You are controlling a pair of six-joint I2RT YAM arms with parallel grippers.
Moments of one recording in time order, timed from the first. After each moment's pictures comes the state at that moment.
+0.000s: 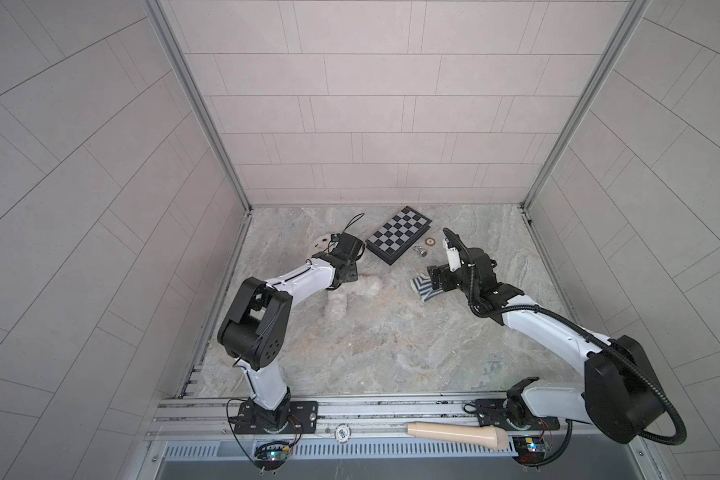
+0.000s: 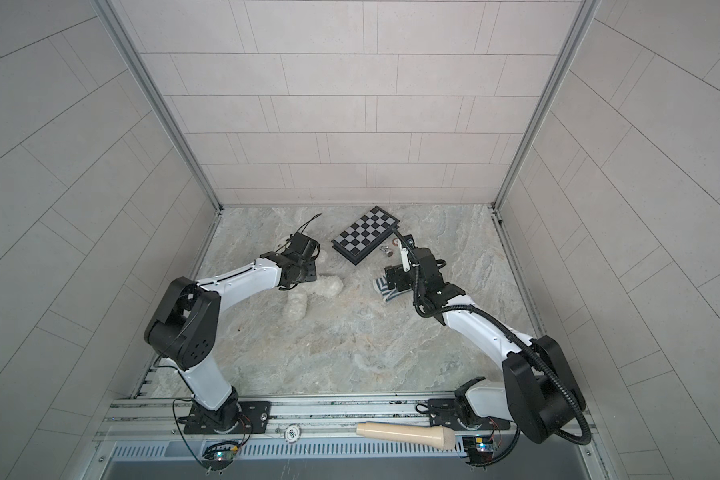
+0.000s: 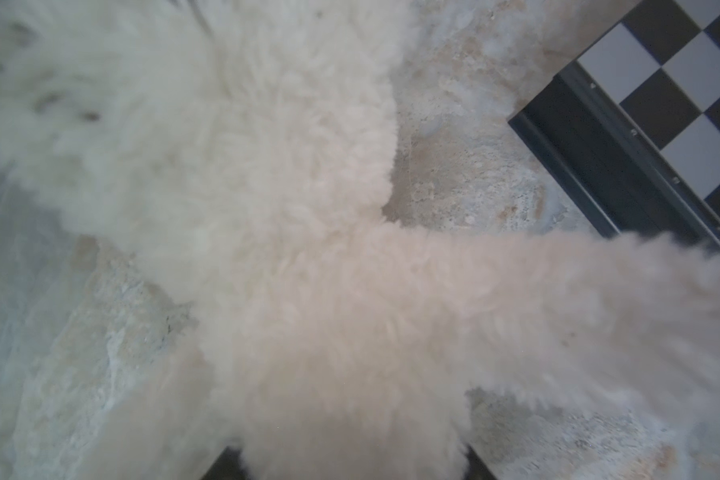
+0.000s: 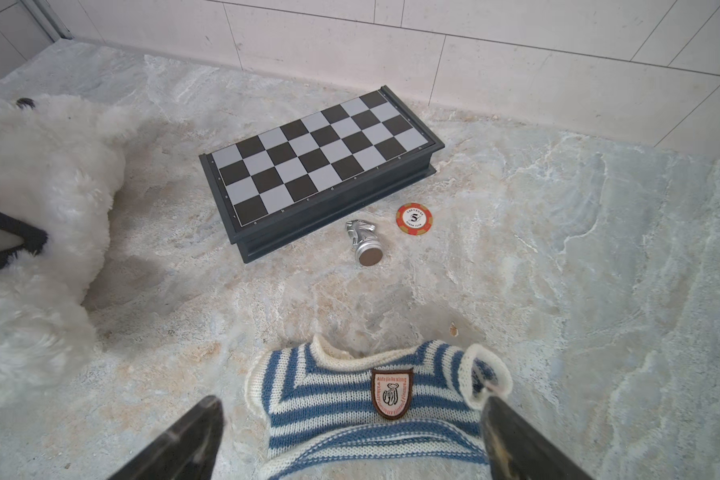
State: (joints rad) left arm -0.48 1.74 1.13 -0.48 -0.31 -0.52; right arm 0.40 1.28 0.75 -0.05 0.10 0.09
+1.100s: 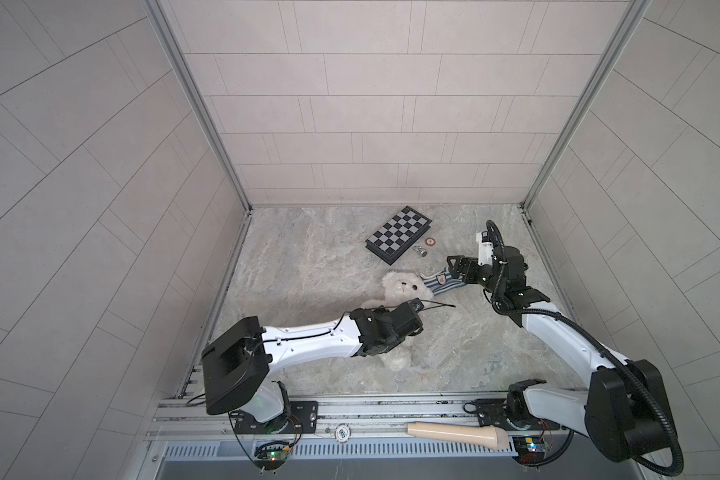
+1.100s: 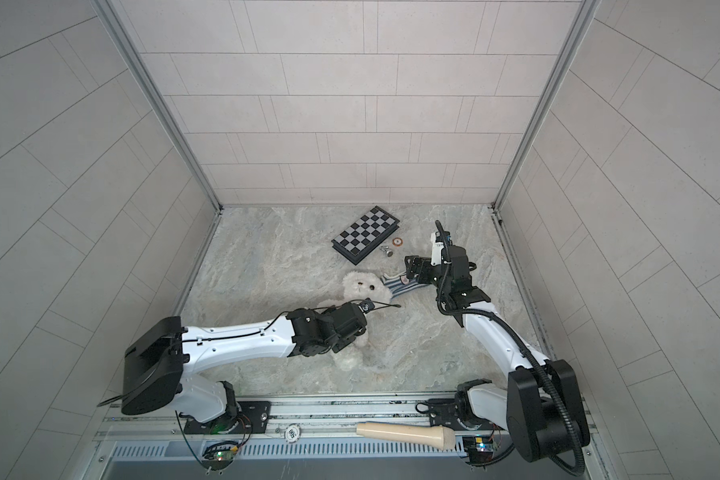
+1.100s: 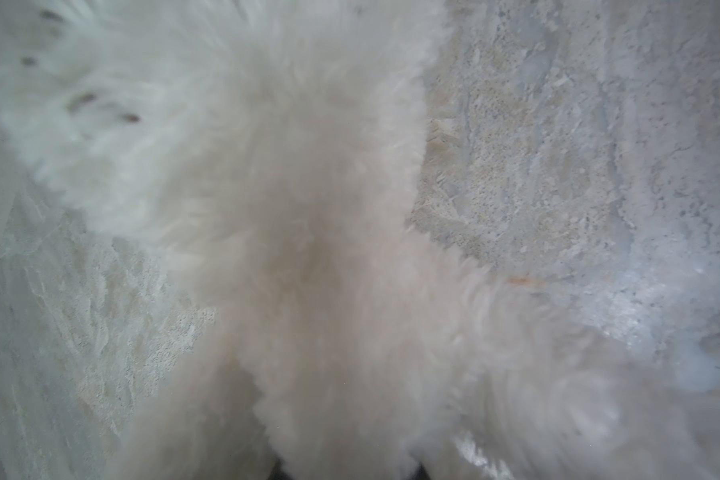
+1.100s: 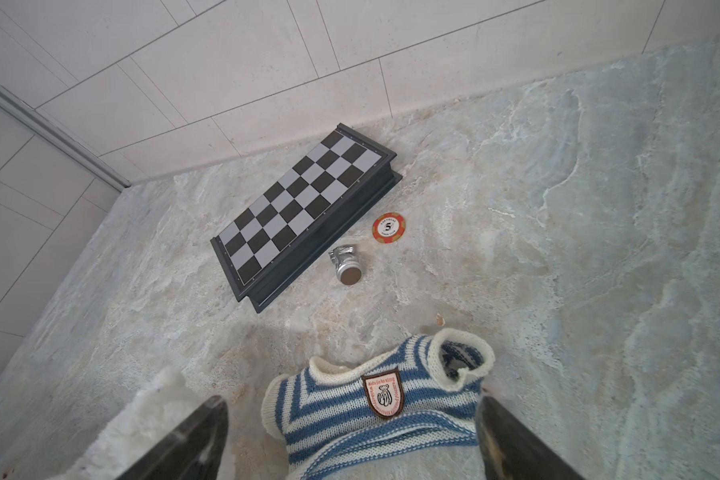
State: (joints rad) left arm -1.14 1.54 0.97 -0.55 -0.44 -0.01; right arm 0.15 1.18 0.68 0.03 -0.17 0.34
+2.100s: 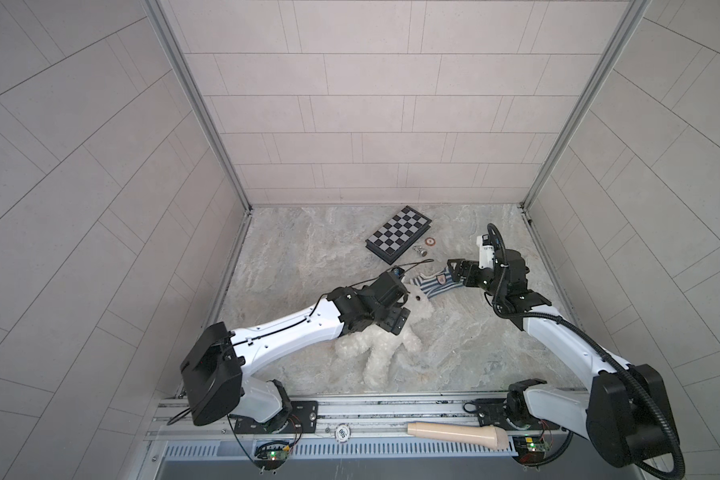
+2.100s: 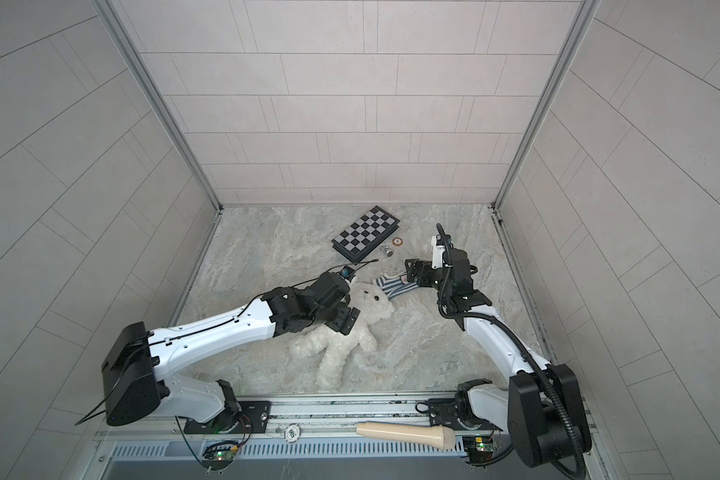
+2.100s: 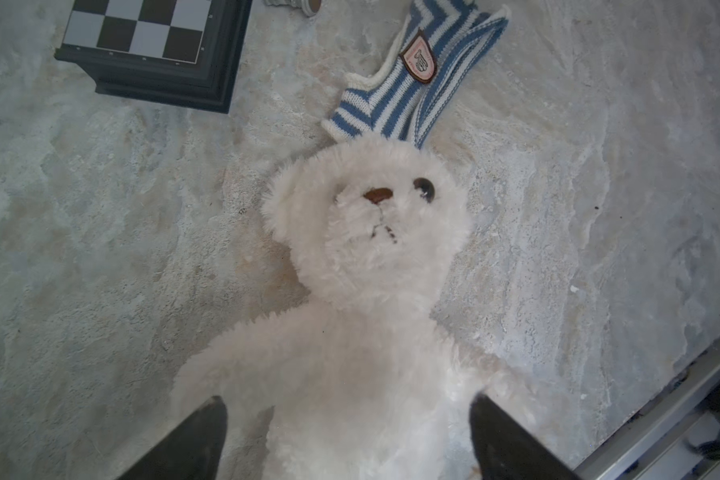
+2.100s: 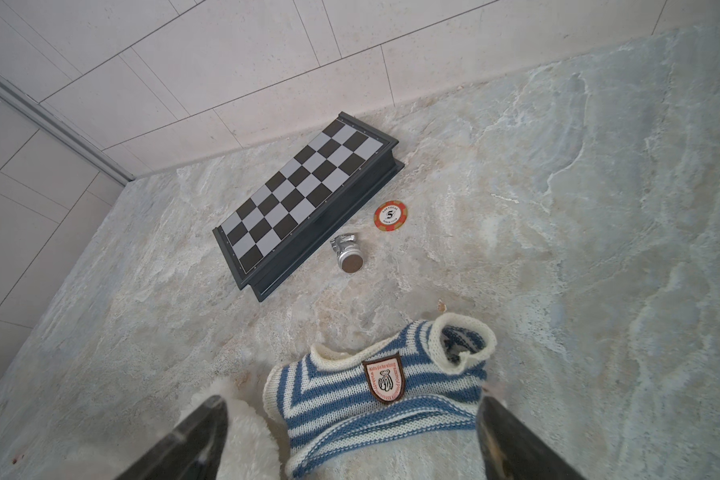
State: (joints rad) left arm -0.98 1.46 1.09 -0.62 -0.18 -0.37; right arm 0.14 1.17 0.65 0.03 -0.19 0.34
